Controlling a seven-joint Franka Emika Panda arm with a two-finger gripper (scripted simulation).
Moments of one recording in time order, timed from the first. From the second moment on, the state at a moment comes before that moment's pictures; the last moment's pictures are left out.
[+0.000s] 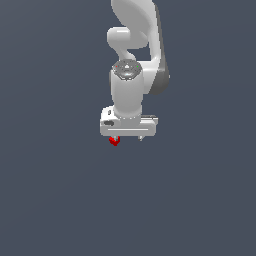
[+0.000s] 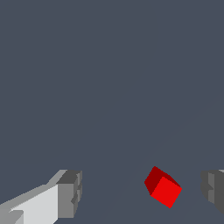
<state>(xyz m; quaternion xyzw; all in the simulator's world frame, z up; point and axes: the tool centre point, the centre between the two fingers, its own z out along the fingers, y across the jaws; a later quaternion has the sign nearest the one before) 0.010 0.000 0.170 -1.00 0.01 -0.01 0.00</state>
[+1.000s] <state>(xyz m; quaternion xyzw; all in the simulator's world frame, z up) -0.033 -0.046 0.091 -0.99 0.16 -0.01 0.00</state>
